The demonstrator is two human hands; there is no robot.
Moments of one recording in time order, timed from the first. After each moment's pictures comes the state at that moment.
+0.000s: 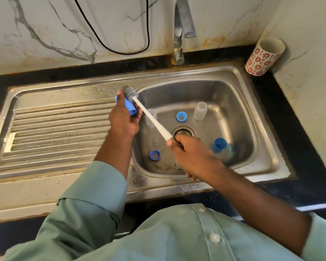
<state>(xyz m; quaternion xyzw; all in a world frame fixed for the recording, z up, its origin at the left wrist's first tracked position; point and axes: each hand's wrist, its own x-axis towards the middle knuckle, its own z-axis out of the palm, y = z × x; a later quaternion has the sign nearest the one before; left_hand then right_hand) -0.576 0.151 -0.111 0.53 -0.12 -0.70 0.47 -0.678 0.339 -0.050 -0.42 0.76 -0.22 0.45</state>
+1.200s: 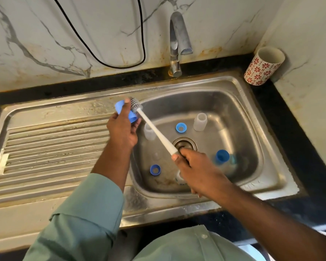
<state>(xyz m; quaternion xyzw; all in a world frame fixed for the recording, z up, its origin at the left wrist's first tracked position) -0.592 0.128 -0.113 0.55 -0.19 -0.67 0.46 -0.694 0.323 -0.062 -0.41 0.76 -0.22 0.45</state>
